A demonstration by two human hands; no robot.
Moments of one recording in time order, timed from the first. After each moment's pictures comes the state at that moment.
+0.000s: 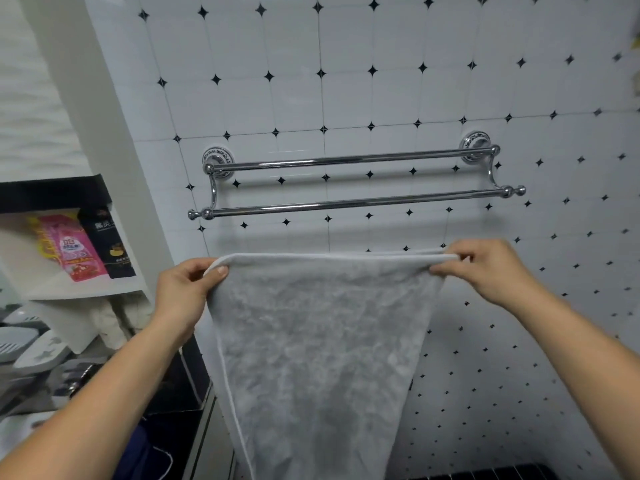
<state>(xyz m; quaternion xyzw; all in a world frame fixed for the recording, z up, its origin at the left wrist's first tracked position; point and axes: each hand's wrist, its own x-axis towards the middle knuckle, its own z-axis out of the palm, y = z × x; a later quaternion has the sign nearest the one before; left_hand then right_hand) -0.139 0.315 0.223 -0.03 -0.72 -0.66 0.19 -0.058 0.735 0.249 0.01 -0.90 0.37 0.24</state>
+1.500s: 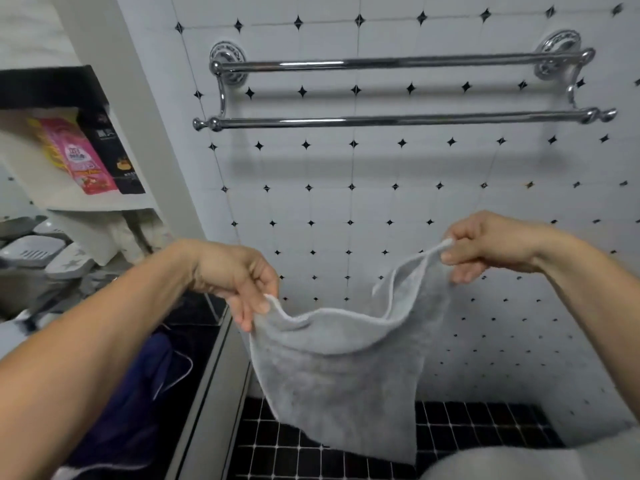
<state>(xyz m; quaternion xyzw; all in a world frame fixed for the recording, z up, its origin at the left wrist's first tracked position) -0.120 0.324 0.204 -0.17 -0.74 -0.41 -0.50 -0.102 0.740 0.202 0.01 -0.83 0.51 -0.23</state>
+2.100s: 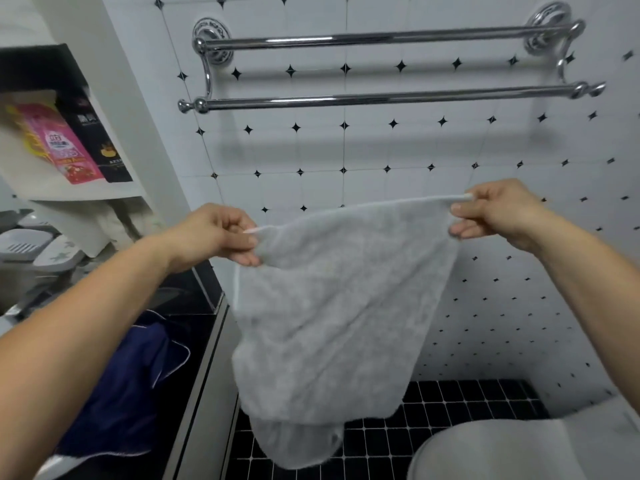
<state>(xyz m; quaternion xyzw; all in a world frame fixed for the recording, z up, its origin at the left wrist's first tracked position) -0.123 0.317 0.196 -0.11 -0.79 -0.59 -0.14 -0.093 0.744 0.198 -0.07 -0.80 0.59 0.01</state>
